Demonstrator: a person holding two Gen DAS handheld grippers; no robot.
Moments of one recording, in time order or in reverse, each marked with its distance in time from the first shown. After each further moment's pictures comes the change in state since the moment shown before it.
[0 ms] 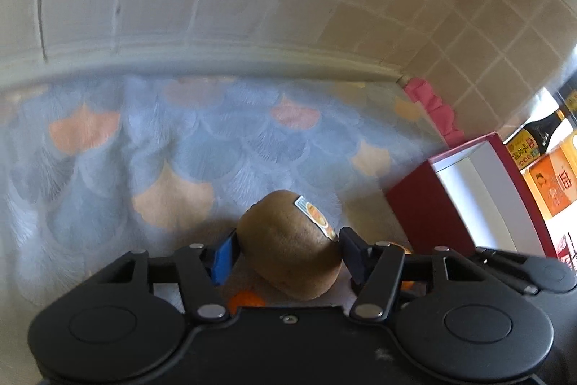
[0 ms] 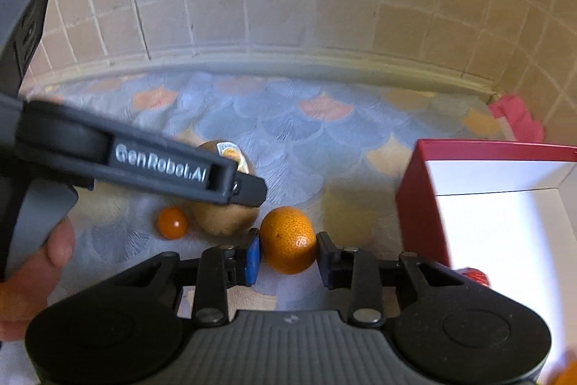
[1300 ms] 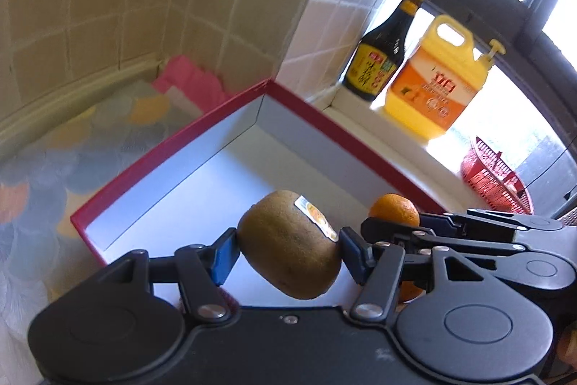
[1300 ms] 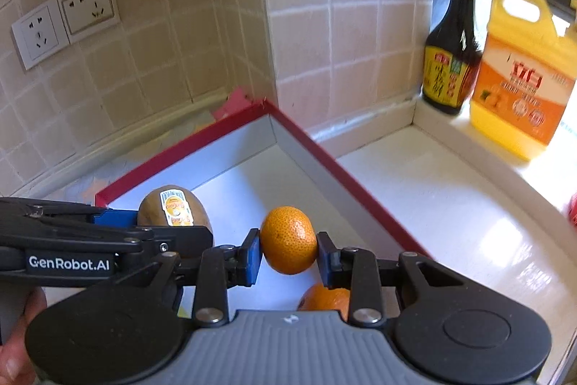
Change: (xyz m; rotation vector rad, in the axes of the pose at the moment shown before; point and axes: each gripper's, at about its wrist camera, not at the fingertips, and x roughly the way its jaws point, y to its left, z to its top) left arm 0.058 -0.200 0.000 0.402 0.106 -0.283; right arm -0.099 -0.200 -0.080 0.499 -0.107 -0.273
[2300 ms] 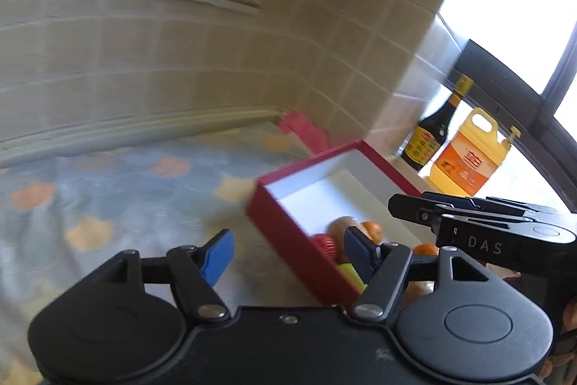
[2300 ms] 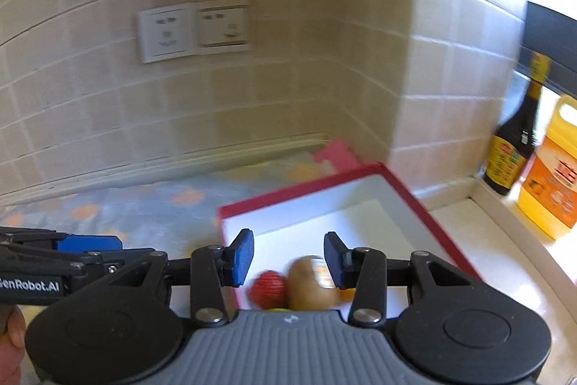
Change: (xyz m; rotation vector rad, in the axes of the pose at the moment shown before) left arm -0.166 0.040 -0.081 -0.189 -0.271 0.179; right arm -0.068 0.115 0.001 -0.231 -0.136 0.122
